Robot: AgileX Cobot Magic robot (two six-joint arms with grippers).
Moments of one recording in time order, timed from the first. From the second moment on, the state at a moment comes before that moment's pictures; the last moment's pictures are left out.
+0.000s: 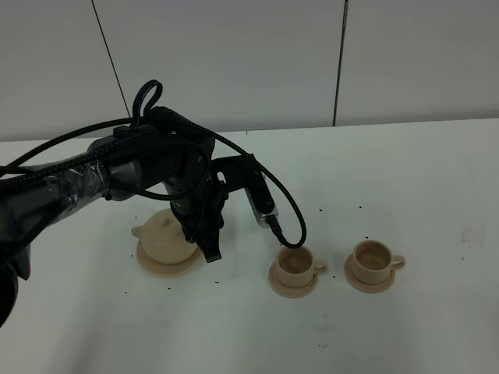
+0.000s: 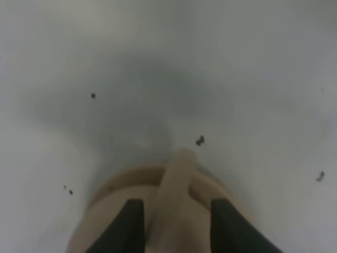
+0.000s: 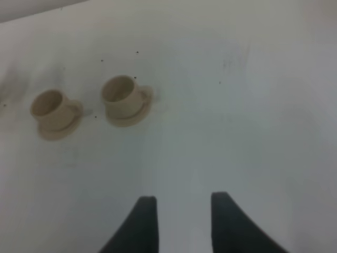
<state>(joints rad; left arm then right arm) -0.51 2.13 -1.59 0.28 0.78 0.62 0.04 -0.01 -0.48 0.18 1.06 0.05</state>
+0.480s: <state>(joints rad) -0.51 2.14 -1.59 0.26 0.75 0.64 0.04 -0.01 -0.48 0.18 1.06 0.05</state>
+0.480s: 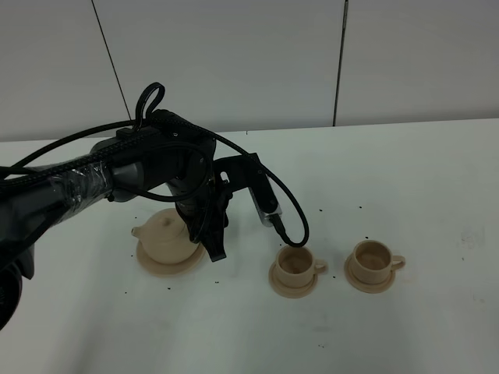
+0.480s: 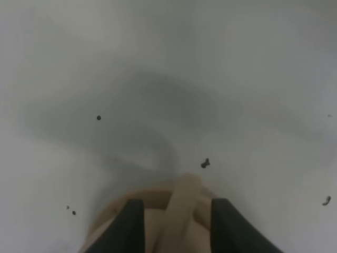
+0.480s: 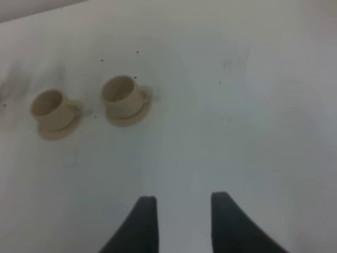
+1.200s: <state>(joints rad) -0.51 2.14 -1.59 0.20 0.81 0.68 0.04 -0.01 -0.48 0.18 1.06 0.05</state>
